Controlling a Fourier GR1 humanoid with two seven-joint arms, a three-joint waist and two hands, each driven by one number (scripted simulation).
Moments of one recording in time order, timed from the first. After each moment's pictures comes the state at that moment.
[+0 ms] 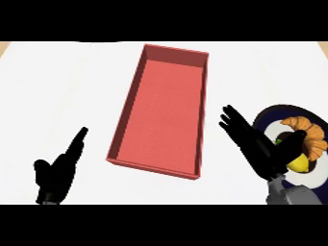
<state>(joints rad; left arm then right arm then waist) 0.07 0.30 -0.25 -1.38 0.24 0.11 -0.04 -0.09 -0.25 0.26 -1.47 -0.45 0.11 0.10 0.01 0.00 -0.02</state>
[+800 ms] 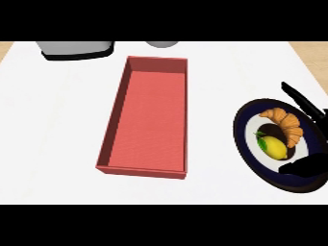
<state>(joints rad) 0.72 0.73 -0.35 -1.80 0.18 -0.06 0.15 -0.15 -0.72 0.20 -1.57 0.06 0.09 -0.15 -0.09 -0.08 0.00</state>
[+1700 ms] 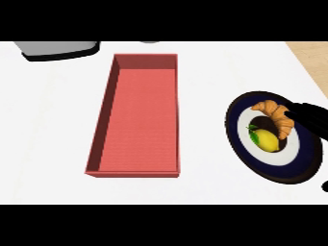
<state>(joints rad) 0.82 0.68 -0.29 -1.82 0.20 0.00 0.08 -0.08 -0.99 0.27 -1.69 0.37 0.12 -0.27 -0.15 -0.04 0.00</state>
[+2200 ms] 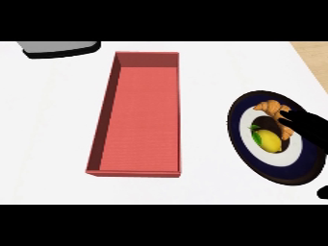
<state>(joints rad) 0.82 0.66 -0.29 -1.82 0.19 0.00 0.06 -0.06 -0.98 0.30 -1.71 0.39 0.13 -0.21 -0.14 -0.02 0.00</state>
